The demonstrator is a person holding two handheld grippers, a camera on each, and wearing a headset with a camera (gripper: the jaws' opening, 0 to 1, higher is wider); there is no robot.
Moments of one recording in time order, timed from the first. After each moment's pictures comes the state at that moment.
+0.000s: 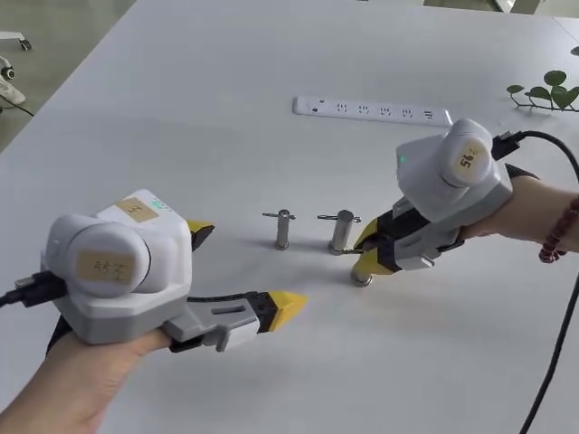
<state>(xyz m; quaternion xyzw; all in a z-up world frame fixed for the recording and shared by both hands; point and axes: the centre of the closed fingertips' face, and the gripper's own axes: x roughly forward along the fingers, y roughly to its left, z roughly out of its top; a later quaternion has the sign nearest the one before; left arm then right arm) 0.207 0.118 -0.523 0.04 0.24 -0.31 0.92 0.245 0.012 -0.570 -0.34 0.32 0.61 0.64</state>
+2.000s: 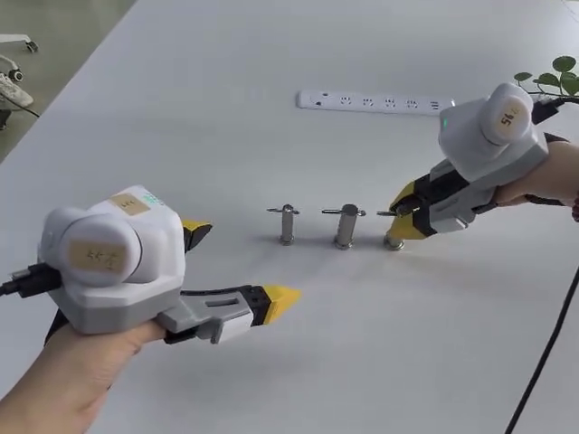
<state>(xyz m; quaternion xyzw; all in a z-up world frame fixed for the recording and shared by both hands) 0.208 0.129 -0.527 0.04 0.25 -0.31 0.92 0.289 -0.024 -0.567 -0.31 0.32 0.58 0.68</state>
